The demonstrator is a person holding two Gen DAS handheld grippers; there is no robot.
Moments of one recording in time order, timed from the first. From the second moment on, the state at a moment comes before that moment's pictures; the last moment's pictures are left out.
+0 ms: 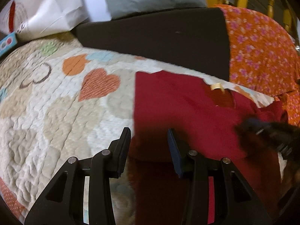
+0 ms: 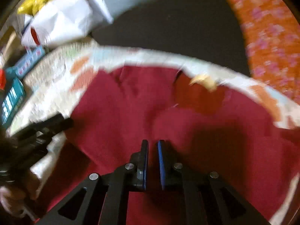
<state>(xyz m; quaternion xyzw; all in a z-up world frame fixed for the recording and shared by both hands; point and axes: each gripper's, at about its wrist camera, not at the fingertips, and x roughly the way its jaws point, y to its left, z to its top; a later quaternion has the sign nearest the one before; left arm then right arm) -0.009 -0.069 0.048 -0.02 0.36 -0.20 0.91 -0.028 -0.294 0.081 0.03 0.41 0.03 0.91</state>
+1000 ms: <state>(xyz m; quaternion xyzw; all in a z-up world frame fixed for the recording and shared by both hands) -0.011 -0.095 0.033 0.01 0.37 -0.23 0.90 -0.164 -0.498 0.061 0.16 0.42 -0.28 0.85</state>
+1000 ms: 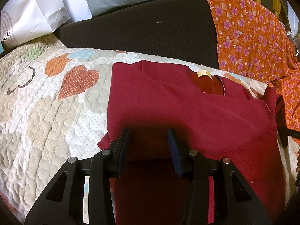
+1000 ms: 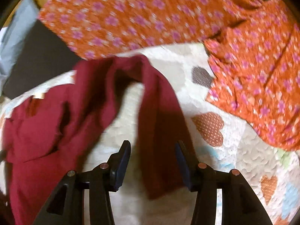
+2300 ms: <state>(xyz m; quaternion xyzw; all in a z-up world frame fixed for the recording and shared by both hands) 0.000 -0.052 0.055 -0.13 0.36 -0.23 0.89 -0.066 -0.298 0.143 -0.04 0.31 0.03 0.95</state>
